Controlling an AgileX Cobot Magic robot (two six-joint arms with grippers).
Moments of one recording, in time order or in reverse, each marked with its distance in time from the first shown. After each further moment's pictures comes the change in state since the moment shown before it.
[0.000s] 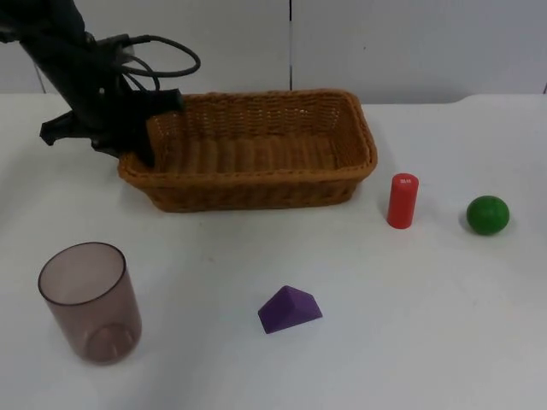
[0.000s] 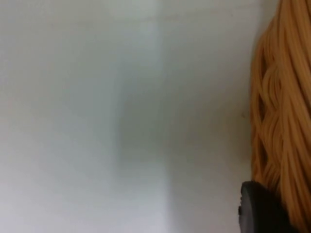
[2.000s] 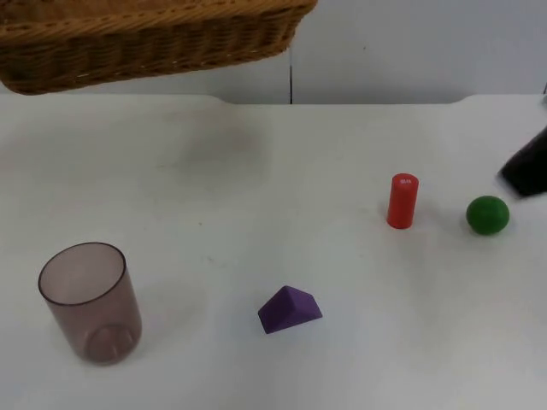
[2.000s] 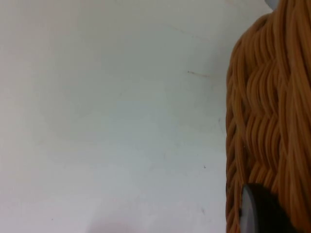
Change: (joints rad) right arm 0.259 0.491 -0.002 0.557 0.111 -0.971; left arm 0.180 -0.838 0.578 -0.104 -0.002 -0.220
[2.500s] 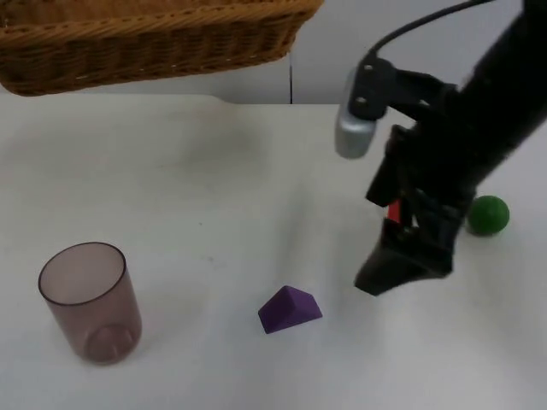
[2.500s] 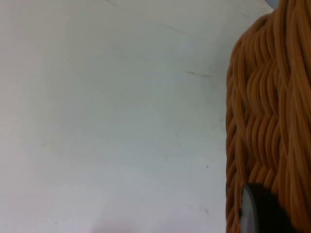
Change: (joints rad) right arm 0.184 0.496 -0.222 0.034 -0.100 -0.278; left arm 0.000 0.000 0.000 0.000 0.000 0.025
